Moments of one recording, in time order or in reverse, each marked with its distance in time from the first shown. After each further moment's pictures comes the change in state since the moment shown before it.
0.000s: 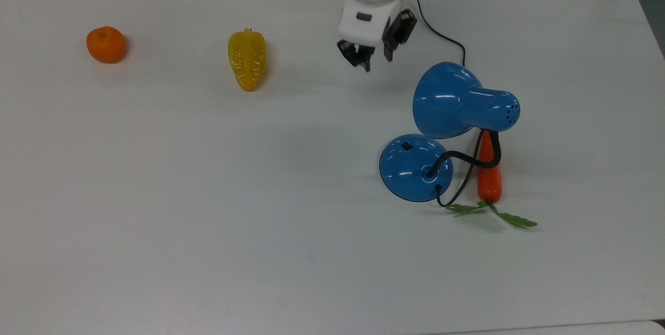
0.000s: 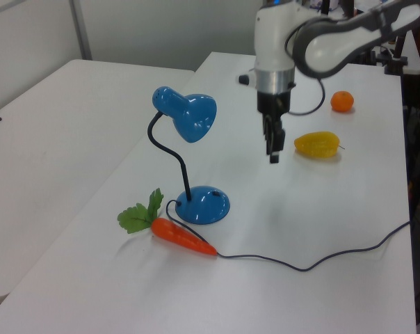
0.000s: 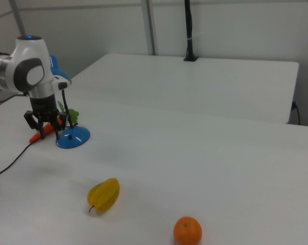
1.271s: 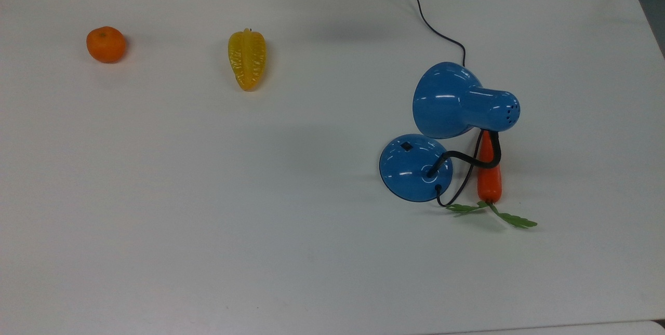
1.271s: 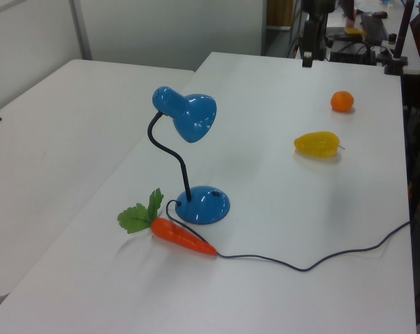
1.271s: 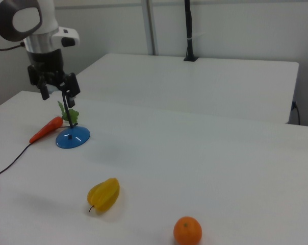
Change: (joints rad) arm -0.141 -0.264 -0.109 0.117 -0.015 -0.331 0.242
